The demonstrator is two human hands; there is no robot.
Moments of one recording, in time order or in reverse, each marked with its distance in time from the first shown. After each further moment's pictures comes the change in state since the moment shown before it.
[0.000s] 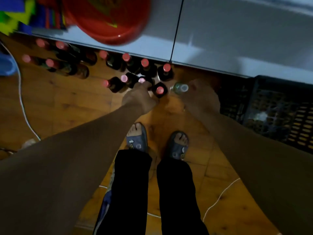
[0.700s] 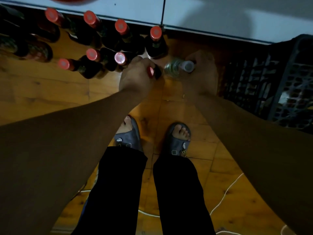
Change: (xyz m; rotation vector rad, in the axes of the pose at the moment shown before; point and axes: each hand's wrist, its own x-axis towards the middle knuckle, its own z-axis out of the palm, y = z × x) left_hand 0.087 -0.007 0.089 -0.006 0.229 0.206; right_hand 0.080 0.061 0.082 0.150 0.206 -0.134
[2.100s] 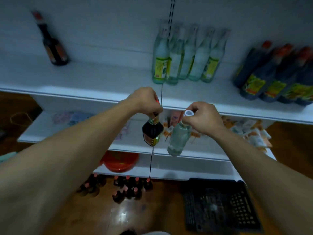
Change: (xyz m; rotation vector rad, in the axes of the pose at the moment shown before) left_hand -0.341 0.355 -0.618 0.081 0.211 0.396; right_hand -0.323 -0.388 -0.545 -0.052 0.343 -0.468
